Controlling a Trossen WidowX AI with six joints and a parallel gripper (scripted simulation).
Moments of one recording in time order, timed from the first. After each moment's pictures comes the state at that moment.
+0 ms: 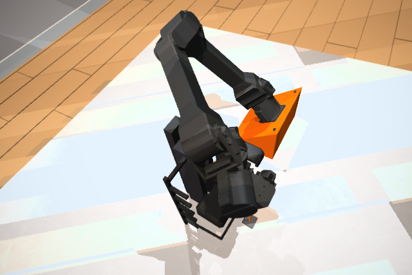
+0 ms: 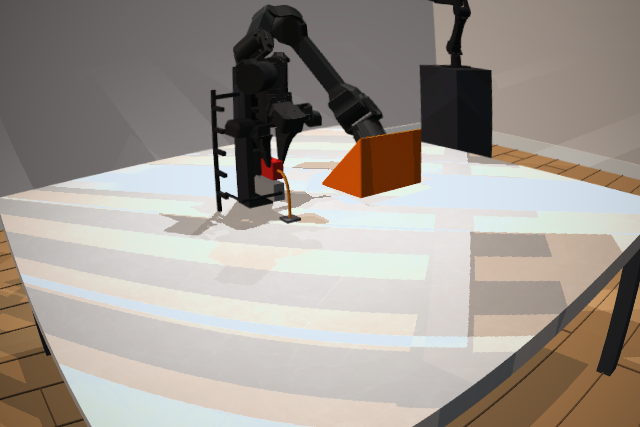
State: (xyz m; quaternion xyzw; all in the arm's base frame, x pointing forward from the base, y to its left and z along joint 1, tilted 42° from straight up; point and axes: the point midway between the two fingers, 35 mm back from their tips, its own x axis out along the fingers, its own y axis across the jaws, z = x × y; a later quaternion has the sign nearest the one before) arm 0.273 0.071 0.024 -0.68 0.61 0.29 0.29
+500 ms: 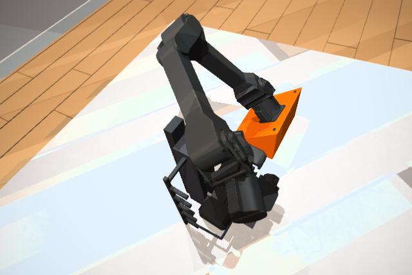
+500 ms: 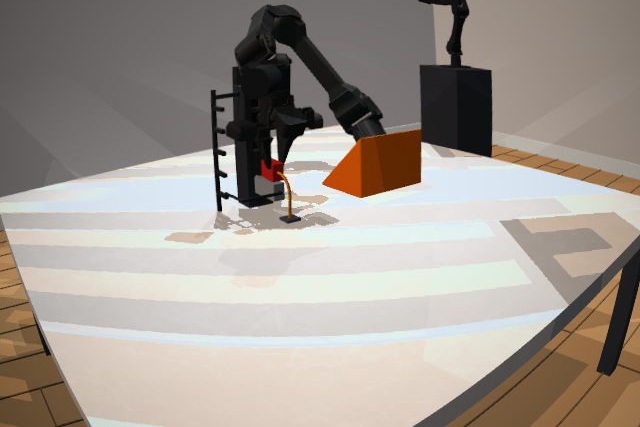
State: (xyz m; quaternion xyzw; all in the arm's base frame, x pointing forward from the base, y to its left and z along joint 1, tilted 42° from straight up) arm 0.274 0.072 0.019 -0.68 0.62 0.27 0.27
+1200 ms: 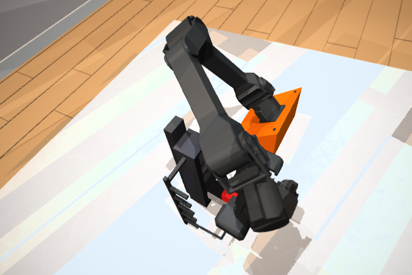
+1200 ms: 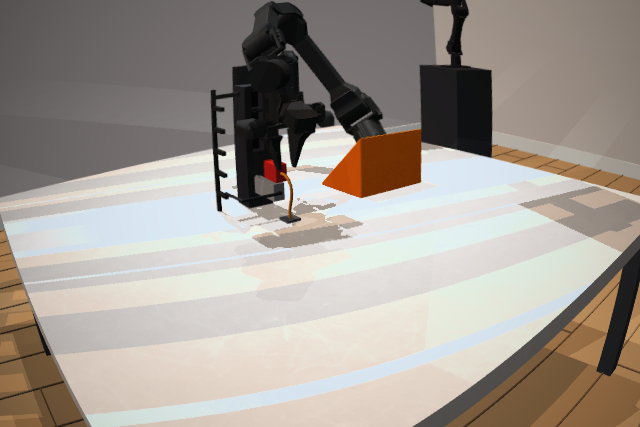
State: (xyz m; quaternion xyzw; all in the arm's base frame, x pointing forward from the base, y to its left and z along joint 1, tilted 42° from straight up) arm 0.272 0.108 -0.001 -0.67 0.61 0.30 0.30
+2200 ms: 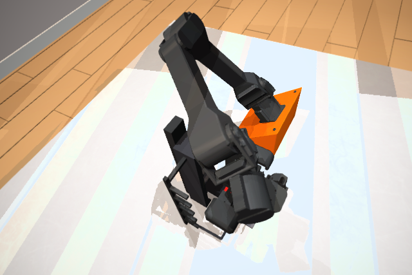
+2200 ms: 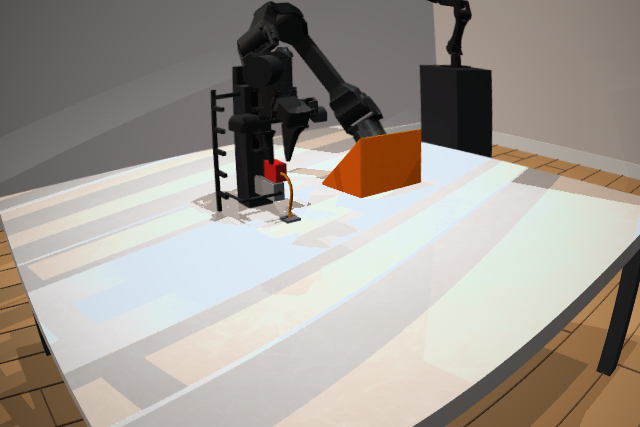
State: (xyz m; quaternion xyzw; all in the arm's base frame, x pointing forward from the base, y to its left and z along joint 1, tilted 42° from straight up) arm 0.274 0.098 0.018 -0.68 0.61 0.30 0.30
